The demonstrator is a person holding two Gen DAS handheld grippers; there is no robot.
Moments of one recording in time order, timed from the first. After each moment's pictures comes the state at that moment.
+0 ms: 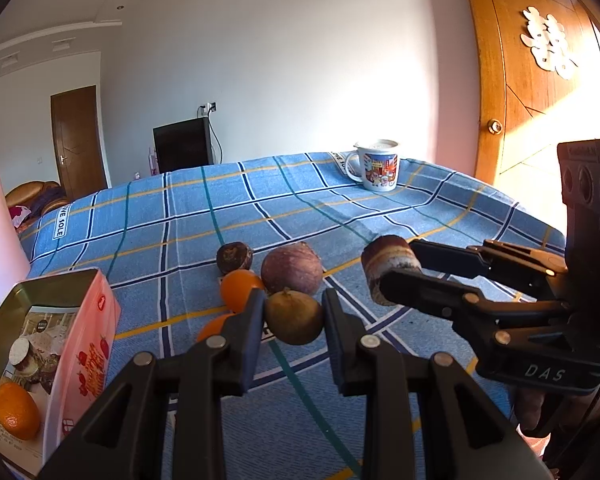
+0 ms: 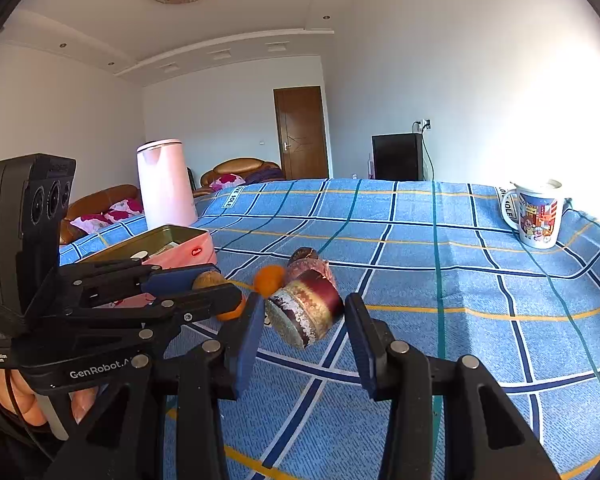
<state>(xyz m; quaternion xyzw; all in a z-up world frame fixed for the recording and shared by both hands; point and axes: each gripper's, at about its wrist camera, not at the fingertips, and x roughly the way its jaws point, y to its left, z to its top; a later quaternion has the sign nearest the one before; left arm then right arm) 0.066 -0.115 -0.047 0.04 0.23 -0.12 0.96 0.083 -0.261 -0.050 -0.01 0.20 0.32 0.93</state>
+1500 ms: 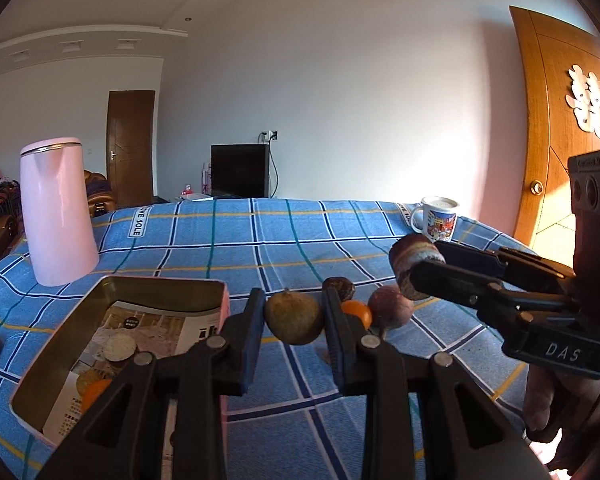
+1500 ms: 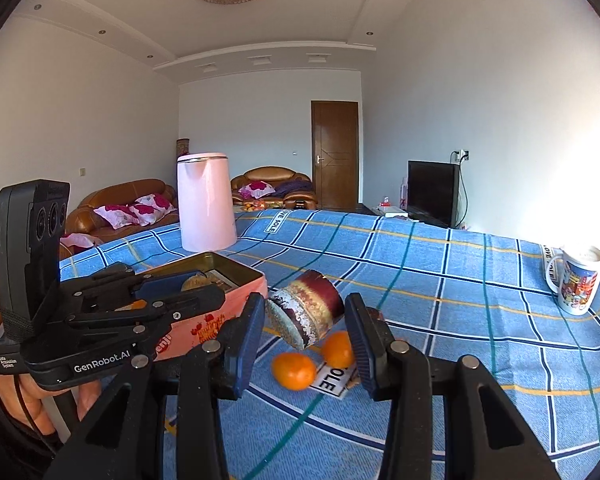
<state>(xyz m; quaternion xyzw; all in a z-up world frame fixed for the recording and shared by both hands) 0.037 -0.019 -0.023 -0.03 0.17 -0.03 0.98 0.082 -0.189 -0.007 -0.04 0.16 0.38 0.91</state>
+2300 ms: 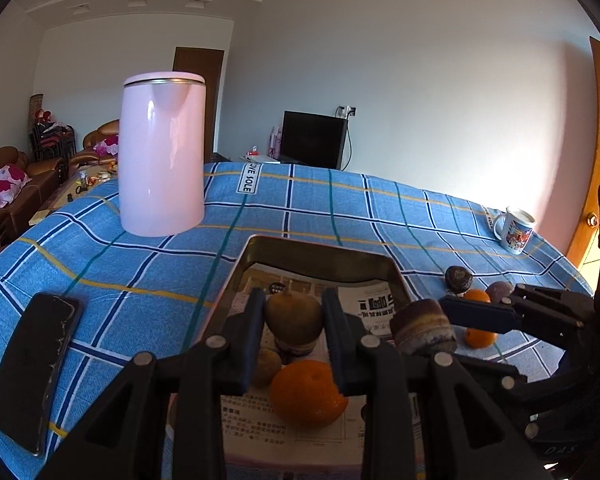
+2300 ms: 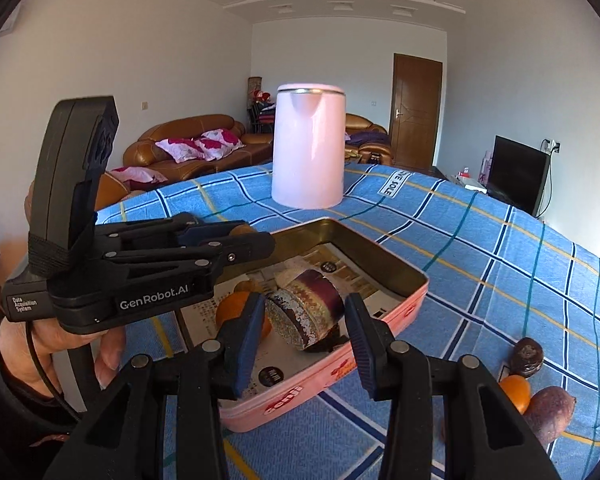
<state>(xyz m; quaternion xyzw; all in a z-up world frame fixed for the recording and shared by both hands) 0.025 0.102 -0.038 -0.09 0.23 0.07 0.97 0.069 -0.039 -0.021 -0.14 0.24 0.49 0.83</state>
